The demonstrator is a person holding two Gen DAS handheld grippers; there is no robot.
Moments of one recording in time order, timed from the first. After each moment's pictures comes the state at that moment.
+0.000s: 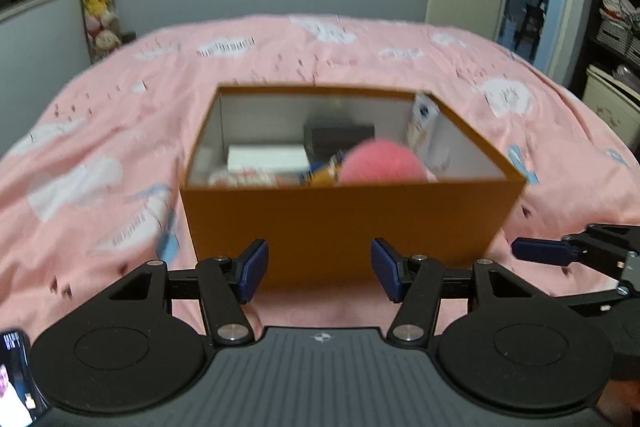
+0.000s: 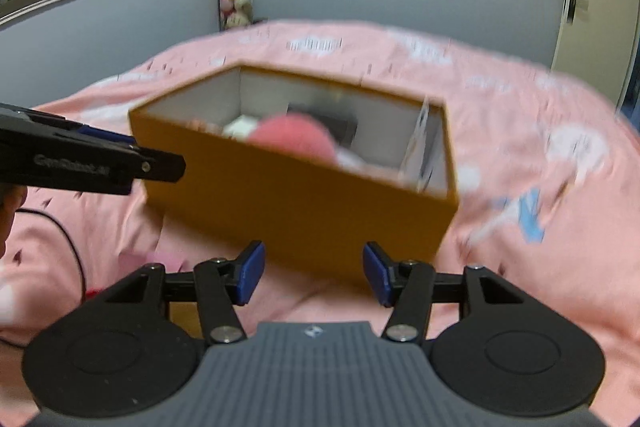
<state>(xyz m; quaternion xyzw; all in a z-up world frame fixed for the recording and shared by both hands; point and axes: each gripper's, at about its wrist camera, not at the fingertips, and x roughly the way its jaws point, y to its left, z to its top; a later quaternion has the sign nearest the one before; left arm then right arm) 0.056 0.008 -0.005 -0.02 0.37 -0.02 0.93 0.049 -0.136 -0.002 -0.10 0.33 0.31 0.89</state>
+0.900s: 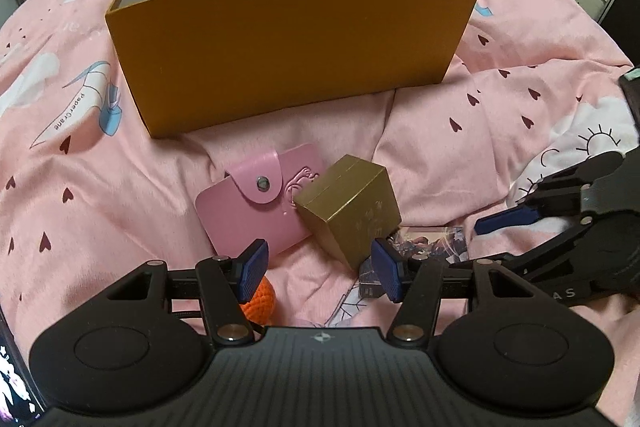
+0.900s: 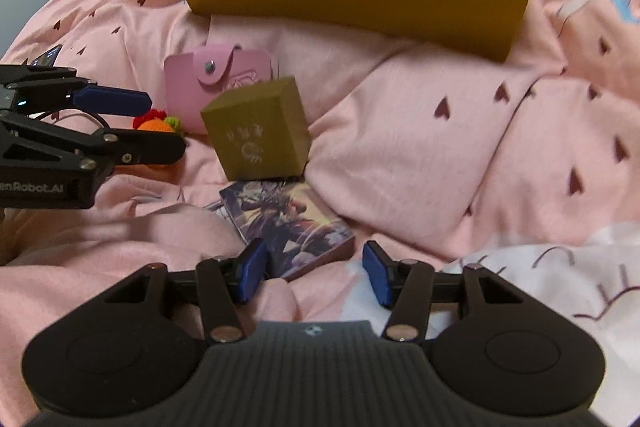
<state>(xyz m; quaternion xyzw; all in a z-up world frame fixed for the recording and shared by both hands) 0.025 0.001 -0.056 0.03 0.52 -0.10 0.84 0.030 -0.140 -0.073 -0.09 0.56 0.36 0.74</state>
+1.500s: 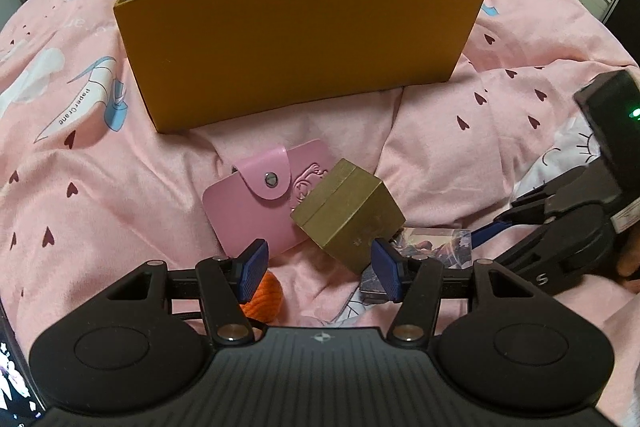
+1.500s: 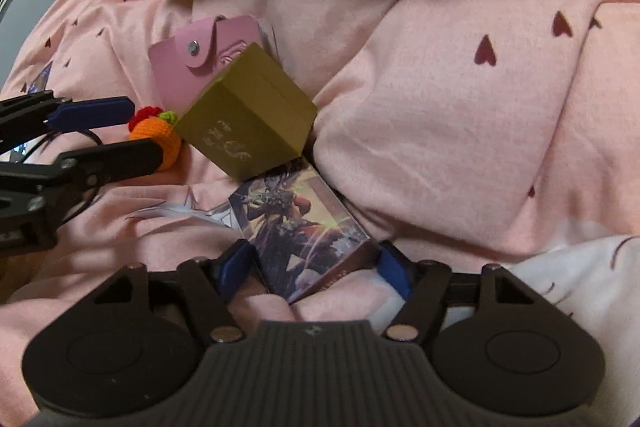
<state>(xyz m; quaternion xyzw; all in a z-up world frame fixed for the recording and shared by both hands) 0.025 0.006 -0.057 0.03 0.52 -0.10 0.85 0.054 -0.133 -0.104 -0.02 0.62 0.38 0.68</state>
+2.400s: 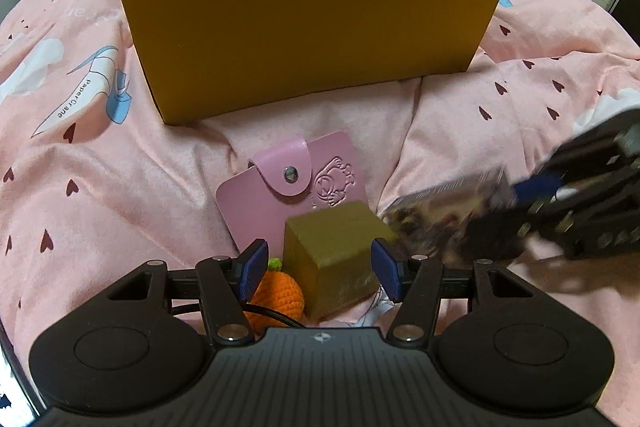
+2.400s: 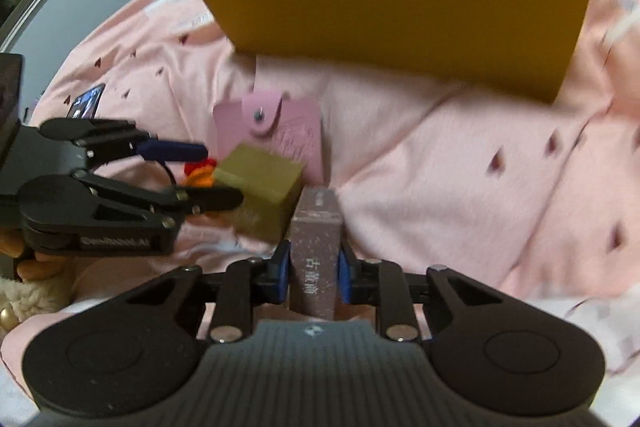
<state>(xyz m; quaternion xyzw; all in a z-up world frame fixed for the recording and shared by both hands) 0.035 0.019 -0.075 0.04 0.53 -0.10 0.84 0.054 -0.128 -0.043 -0.06 0.53 0.42 0.74</state>
